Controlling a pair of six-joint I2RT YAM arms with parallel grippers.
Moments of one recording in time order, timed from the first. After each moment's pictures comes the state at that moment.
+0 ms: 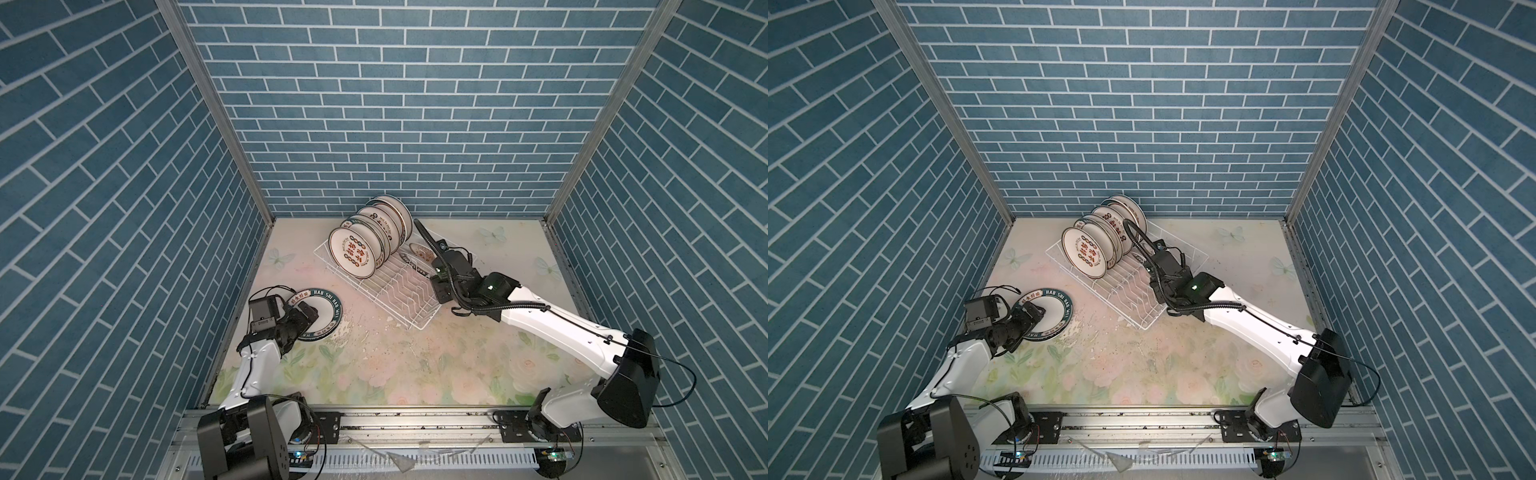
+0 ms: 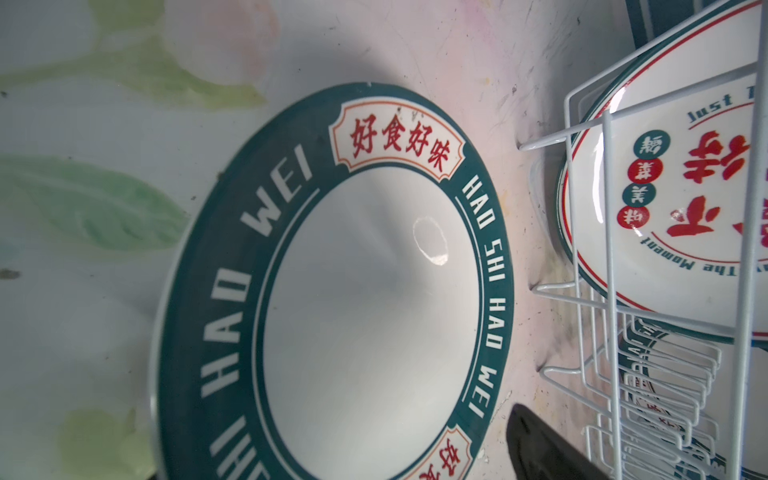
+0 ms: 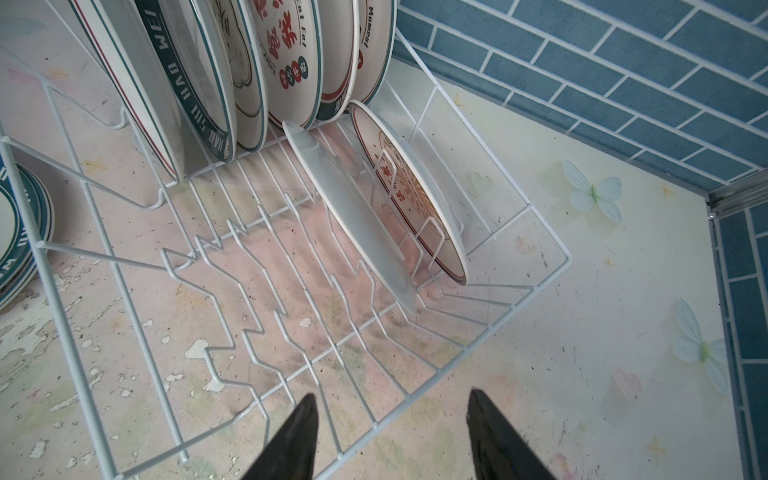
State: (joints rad) left arm 0.31 1.07 0.46 -0.35 0.36 -0.59; right arm 0.90 1.45 1.26 -0.65 0.46 0.24
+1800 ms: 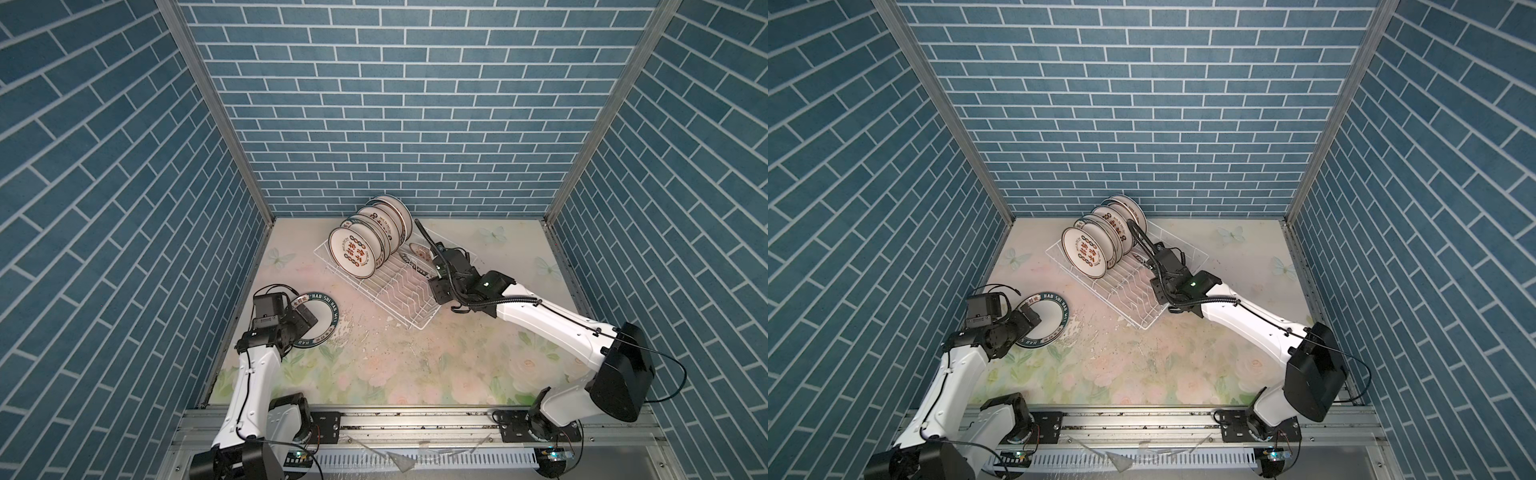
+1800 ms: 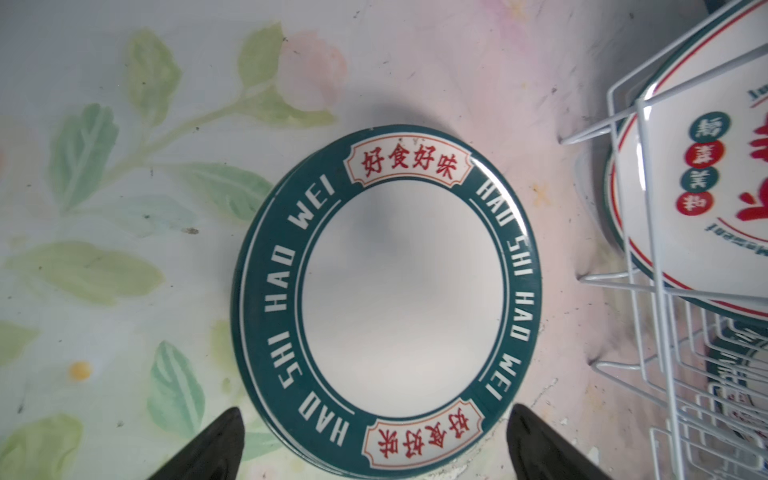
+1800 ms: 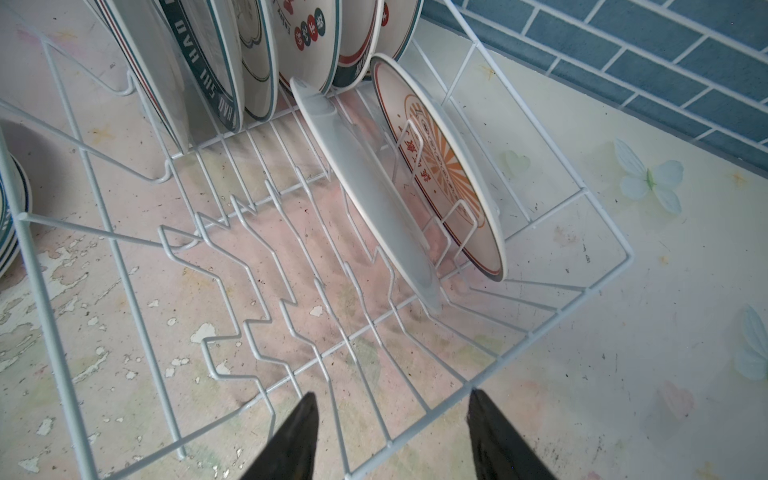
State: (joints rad) left arm 0.20 0.90 0.56 -0.64 0.13 -0.59; right arm 0.85 1.49 1.23 -0.60 0.34 0.20
